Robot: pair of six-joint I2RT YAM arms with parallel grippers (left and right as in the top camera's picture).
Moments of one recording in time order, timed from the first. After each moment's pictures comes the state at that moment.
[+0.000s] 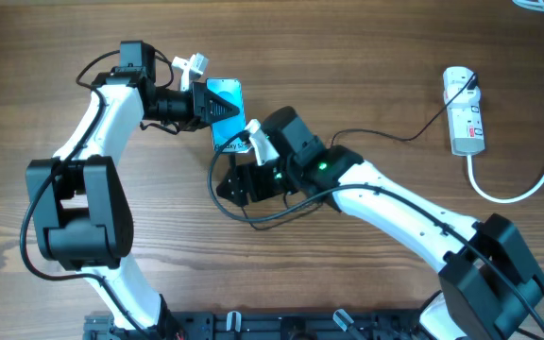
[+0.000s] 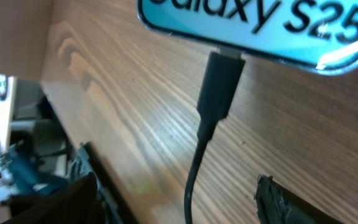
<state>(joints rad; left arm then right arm) 0.01 1.97 1.41 -0.78 1.08 -0.06 0.75 1.69 1.11 -0.33 -0.53 0.52</state>
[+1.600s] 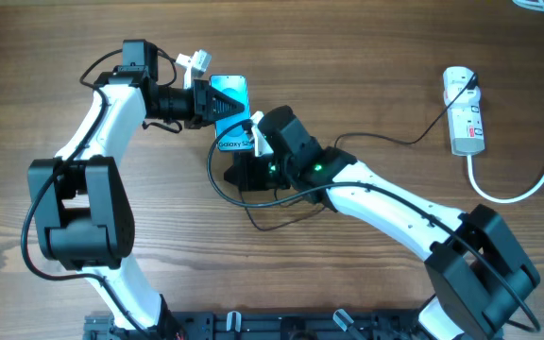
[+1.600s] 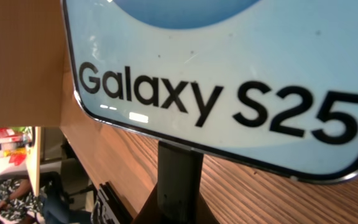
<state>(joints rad) 0.00 1.97 1.41 -0.77 1.18 -0.06 0.74 1.73 1.09 -0.15 -0.50 0.75</state>
